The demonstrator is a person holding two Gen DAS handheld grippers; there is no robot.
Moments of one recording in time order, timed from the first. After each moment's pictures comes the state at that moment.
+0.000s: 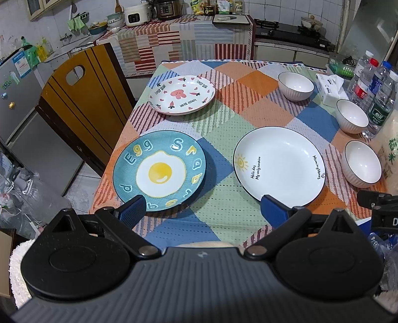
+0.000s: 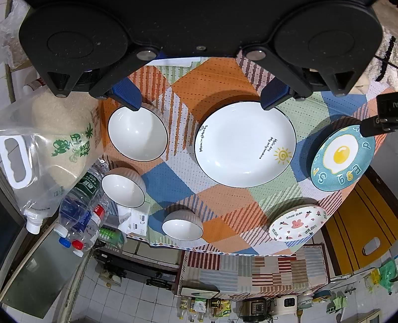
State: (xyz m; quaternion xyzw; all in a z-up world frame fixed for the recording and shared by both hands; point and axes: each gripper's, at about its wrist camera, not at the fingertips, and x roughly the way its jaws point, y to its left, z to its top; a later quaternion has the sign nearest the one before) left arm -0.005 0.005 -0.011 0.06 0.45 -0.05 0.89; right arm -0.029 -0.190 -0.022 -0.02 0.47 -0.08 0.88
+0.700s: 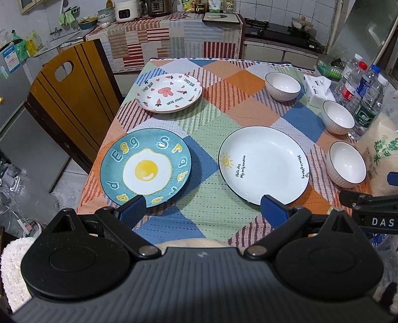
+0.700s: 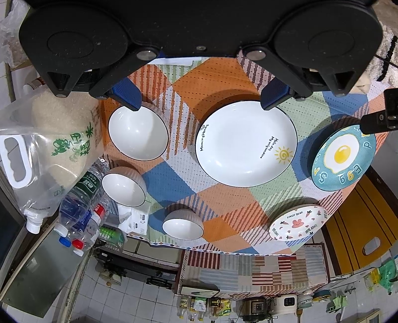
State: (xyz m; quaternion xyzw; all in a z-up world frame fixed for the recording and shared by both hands) left arm -0.006 0.006 -0.009 0.03 0.45 -0.08 0.89; right arm -0.028 -0.191 -0.024 -0.03 0.47 -0.08 0.88
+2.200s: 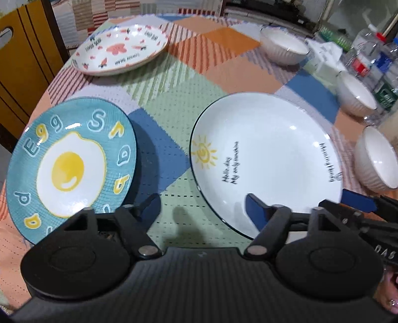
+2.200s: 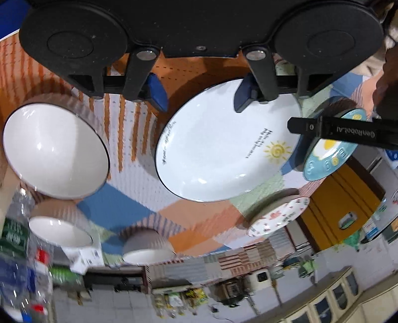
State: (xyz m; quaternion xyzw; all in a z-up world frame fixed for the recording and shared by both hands) left arm 0.104 -0.034 -0.159 0.01 0.51 -0.14 0.85; right arm 0.016 -0.246 -0.170 0.12 0.41 0.05 0.90
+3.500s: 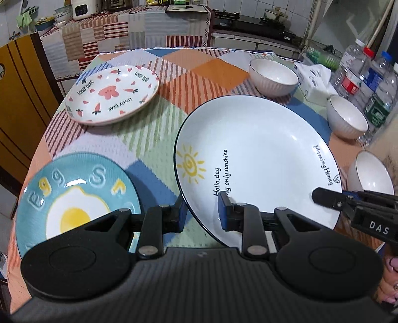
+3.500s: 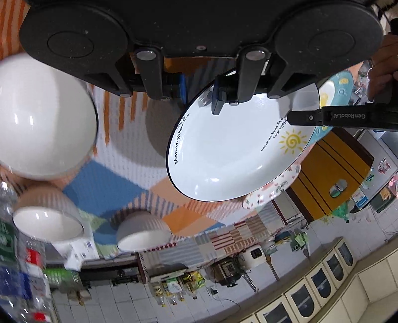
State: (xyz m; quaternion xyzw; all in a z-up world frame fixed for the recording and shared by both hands) left arm 0.132 -0.034 -0.120 0.02 0.45 -0.17 0.88; right arm 0.052 -0.264 -0.163 0.17 0.35 0.08 0.92
